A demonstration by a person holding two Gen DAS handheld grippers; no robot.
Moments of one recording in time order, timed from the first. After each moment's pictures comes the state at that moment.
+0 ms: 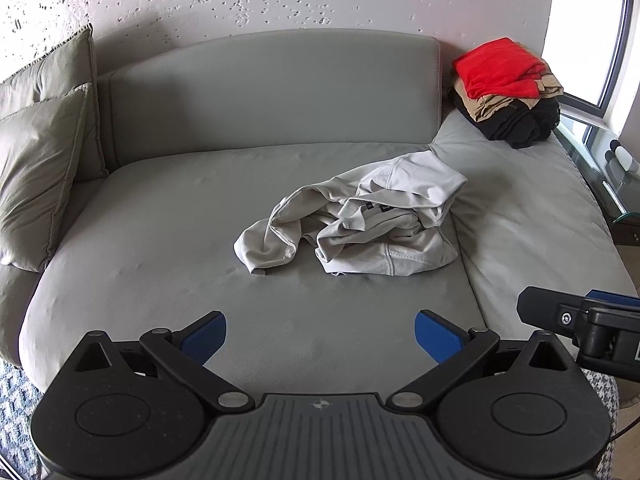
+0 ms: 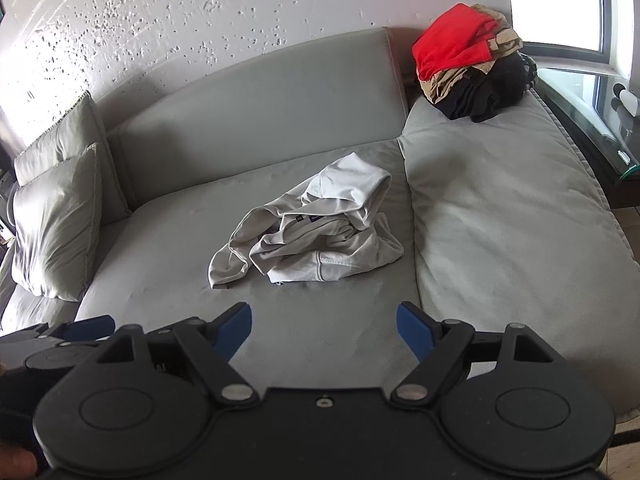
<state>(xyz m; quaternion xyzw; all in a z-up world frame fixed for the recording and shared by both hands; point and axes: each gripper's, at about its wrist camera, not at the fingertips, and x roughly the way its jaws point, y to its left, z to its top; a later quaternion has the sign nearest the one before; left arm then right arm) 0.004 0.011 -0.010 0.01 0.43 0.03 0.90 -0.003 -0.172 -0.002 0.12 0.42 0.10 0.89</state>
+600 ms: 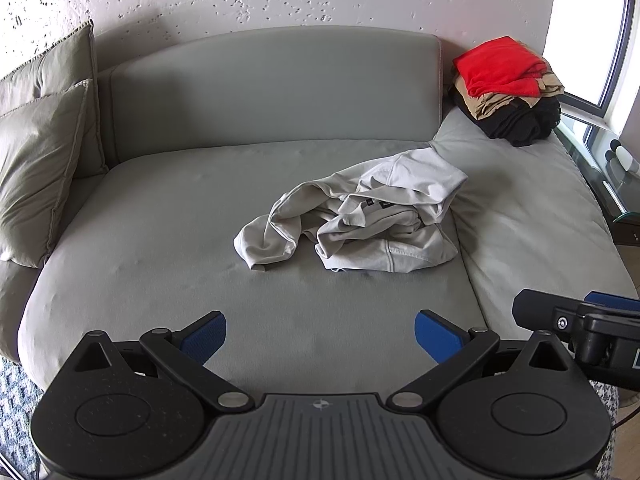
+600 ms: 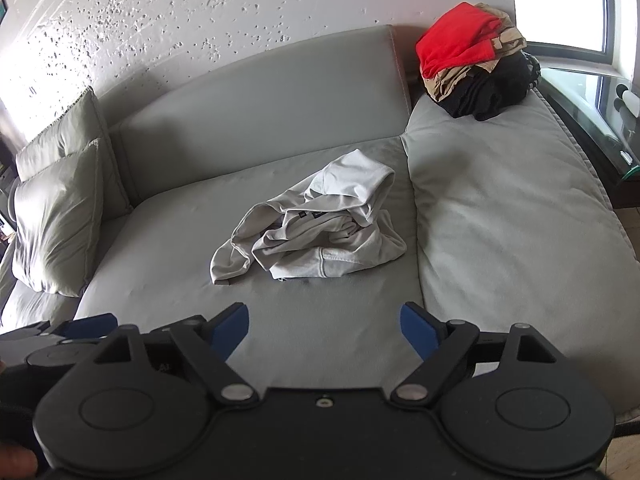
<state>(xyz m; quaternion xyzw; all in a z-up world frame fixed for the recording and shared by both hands) 0.001 0.011 -0.013 0.01 0.43 0.03 0.90 -0.005 -0.168 -0.004 0.12 0.42 0.10 0.89</state>
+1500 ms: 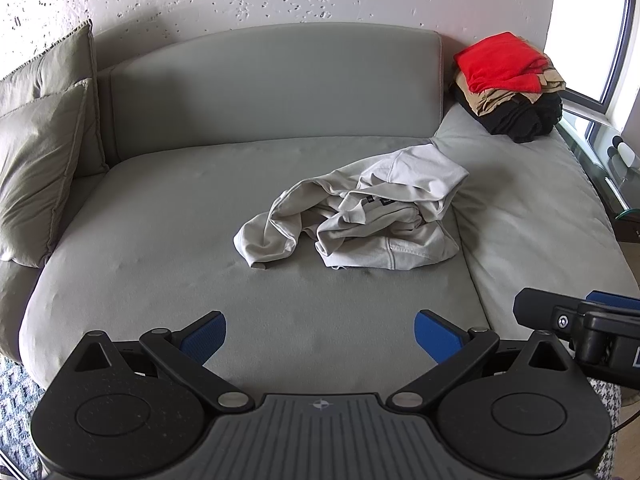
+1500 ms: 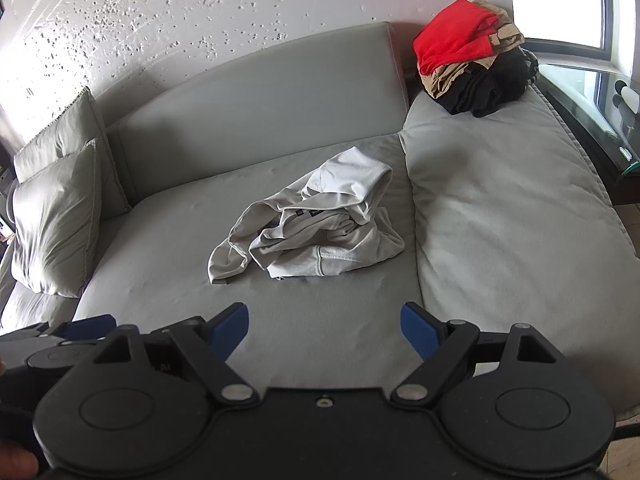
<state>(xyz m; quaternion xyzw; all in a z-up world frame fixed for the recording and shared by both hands) 0.005 0.012 -0.017 0.01 0.44 0.03 0.90 -0.003 -0.170 -0.005 0.13 0.42 0.09 0.89</state>
